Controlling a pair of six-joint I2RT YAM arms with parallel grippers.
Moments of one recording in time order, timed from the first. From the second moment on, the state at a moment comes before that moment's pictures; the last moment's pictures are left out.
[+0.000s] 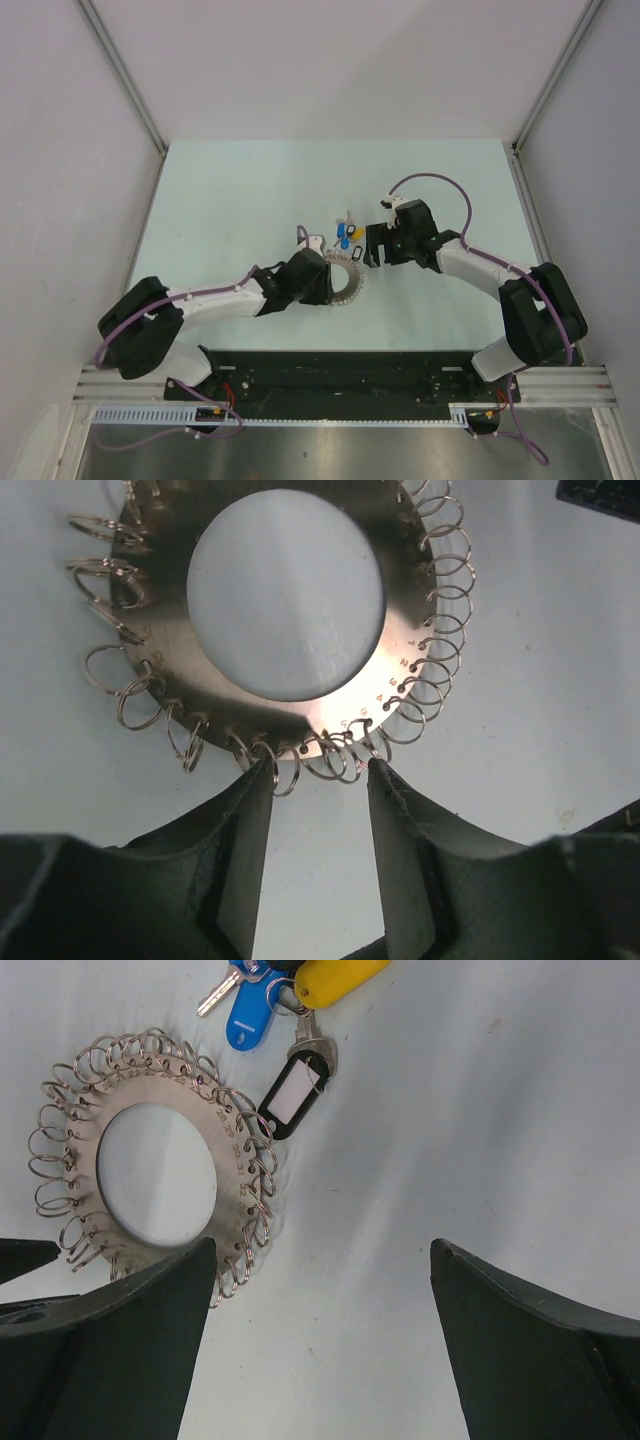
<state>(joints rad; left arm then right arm) -0.90 1.44 0.70 -0.11 -0.14 -0.70 0.48 1.51 0.87 -0.18 -0.15 0.27</state>
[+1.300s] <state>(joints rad) -0.90 1.46 0.68 -0.15 -0.21 -0.74 0.48 1.51 0.87 -0.18 -0.15 0.27</state>
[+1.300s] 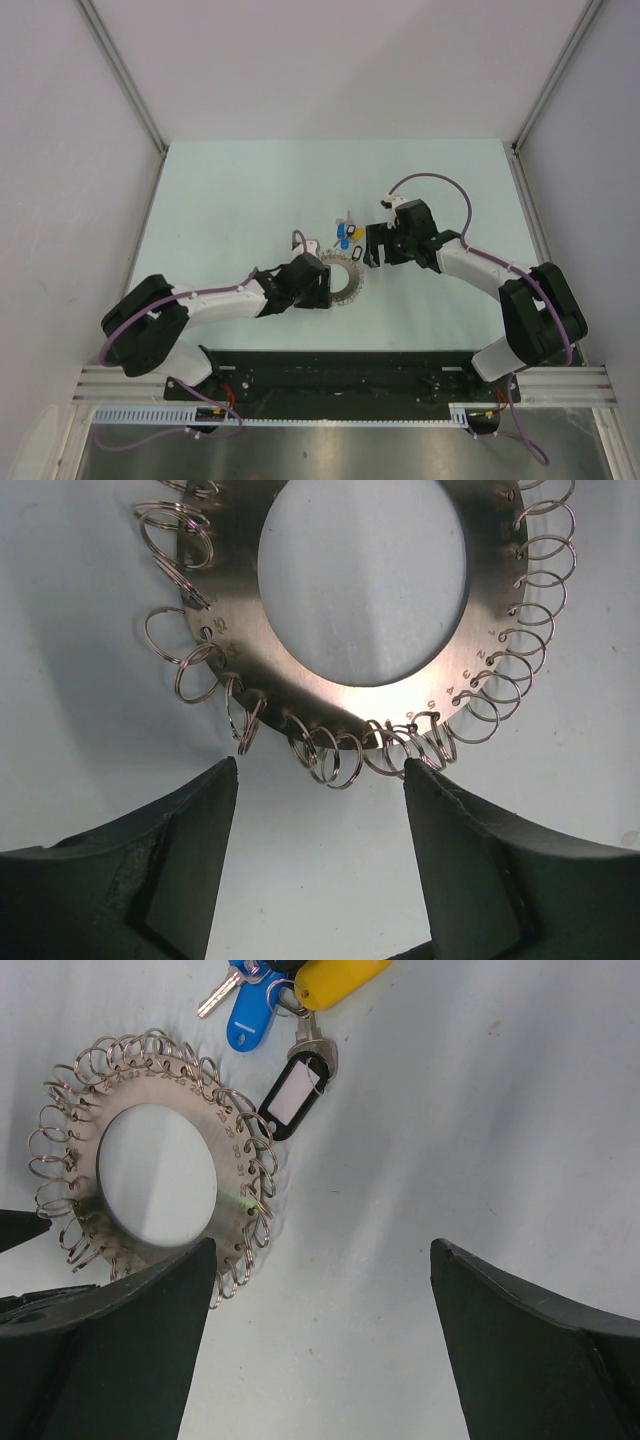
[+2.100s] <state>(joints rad) -0.92 1.46 0.72 -0.16 -0.21 -0.73 0.48 1.51 0.87 -0.18 -0.15 0.27</state>
